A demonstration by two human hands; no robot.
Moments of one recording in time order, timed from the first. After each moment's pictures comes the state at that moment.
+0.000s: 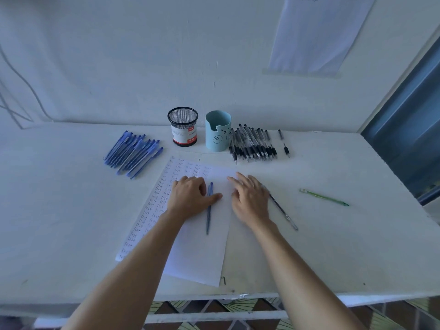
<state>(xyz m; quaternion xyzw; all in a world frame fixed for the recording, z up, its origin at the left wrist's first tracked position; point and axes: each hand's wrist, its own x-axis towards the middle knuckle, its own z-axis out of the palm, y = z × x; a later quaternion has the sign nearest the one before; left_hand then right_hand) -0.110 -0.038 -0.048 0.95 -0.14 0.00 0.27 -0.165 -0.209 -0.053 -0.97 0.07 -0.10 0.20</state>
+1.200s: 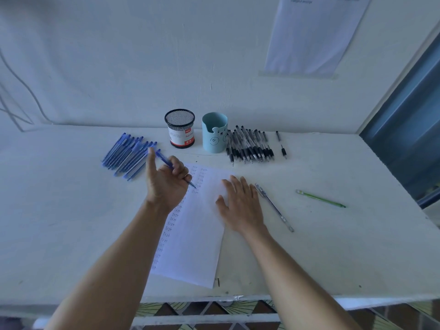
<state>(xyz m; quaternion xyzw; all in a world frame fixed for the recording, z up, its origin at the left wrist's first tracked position) -0.101 -0.022 -0.005 0.37 0.04 -0.12 0.92 -0.169 -0.205 -0.059 -0.99 0.03 -0.02 0.13</state>
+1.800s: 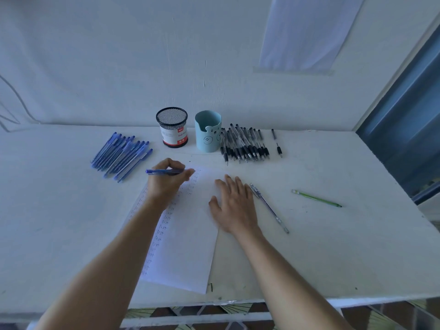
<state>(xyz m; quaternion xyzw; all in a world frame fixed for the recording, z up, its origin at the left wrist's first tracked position) -0.085 -0.030 -0.030 0.75 0.02 -0.01 0.66 -0.165 -0.201 -0.061 -0.99 0.04 -0.04 0.16</state>
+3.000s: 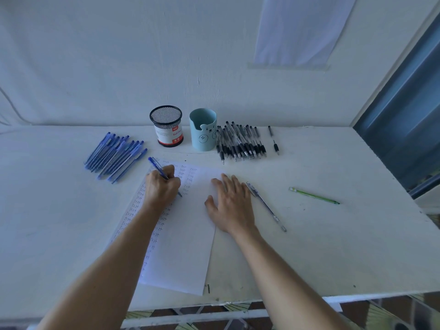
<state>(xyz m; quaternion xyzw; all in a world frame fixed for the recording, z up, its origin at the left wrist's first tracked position) -0.086 -0.030 -0.041 0.86 -0.03 0.05 0.51 -0.163 -0.202 -0.066 -0.98 0.05 -0.07 0.16</state>
